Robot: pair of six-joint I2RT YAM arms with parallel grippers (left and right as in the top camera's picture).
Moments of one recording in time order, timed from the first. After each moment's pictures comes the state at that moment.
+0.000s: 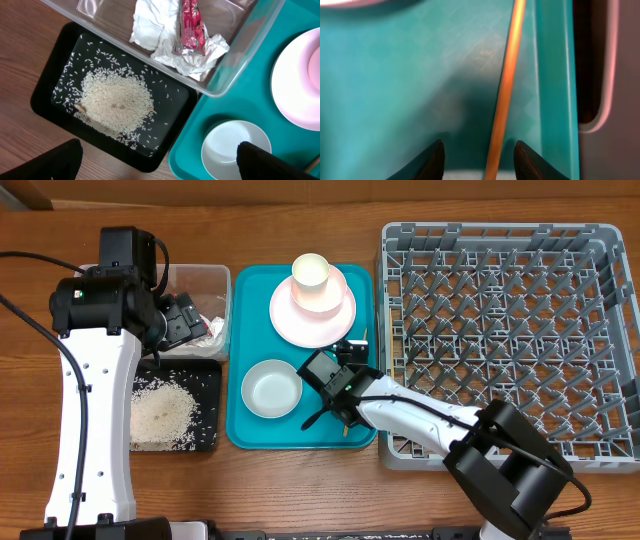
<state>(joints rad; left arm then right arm) 0.04 1.54 1.65 -1.38 -0.18 -0.44 0.83 1.88 1.12 -0.55 0.34 0.87</state>
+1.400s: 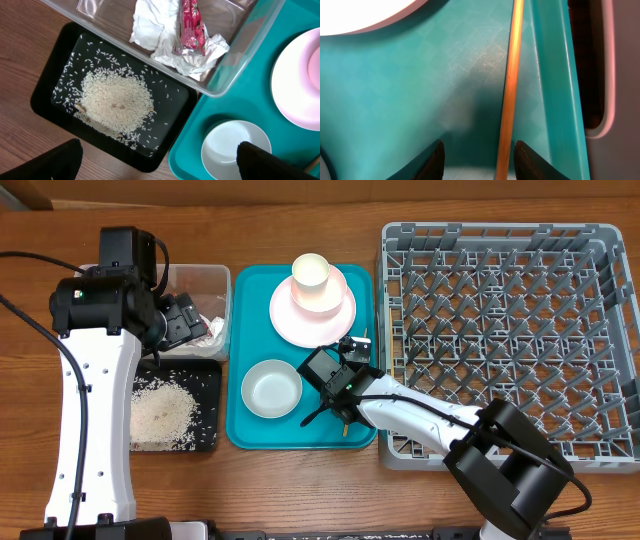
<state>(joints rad) 0.04 1.54 1.65 -1.38 -0.18 -0.44 0.83 1.88 1.12 -0.52 0.35 0.93</state>
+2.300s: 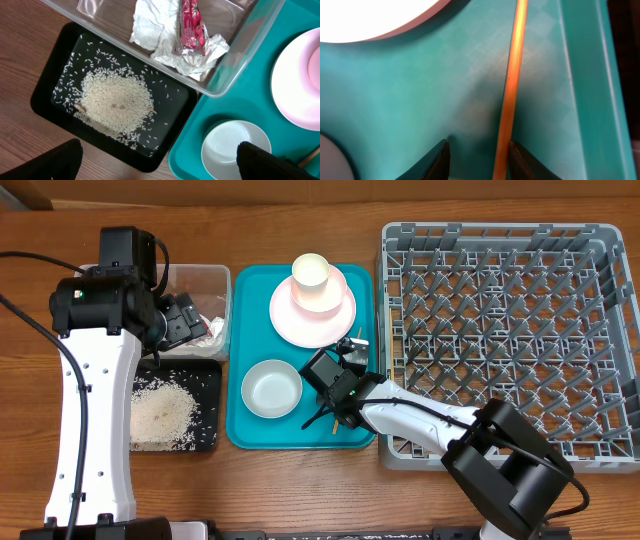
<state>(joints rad) 0.04 1.54 1.65 -1.38 -0.18 -0.44 0.83 1.87 1.06 -0.37 0.31 0.95</state>
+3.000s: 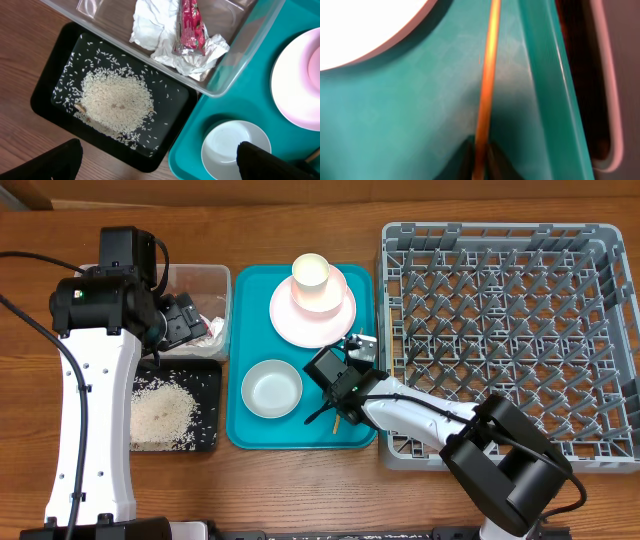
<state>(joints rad) 0.04 1.54 1.65 -1.38 -0.18 -0.44 0.81 1.89 1.06 -0.38 0.37 0.96</state>
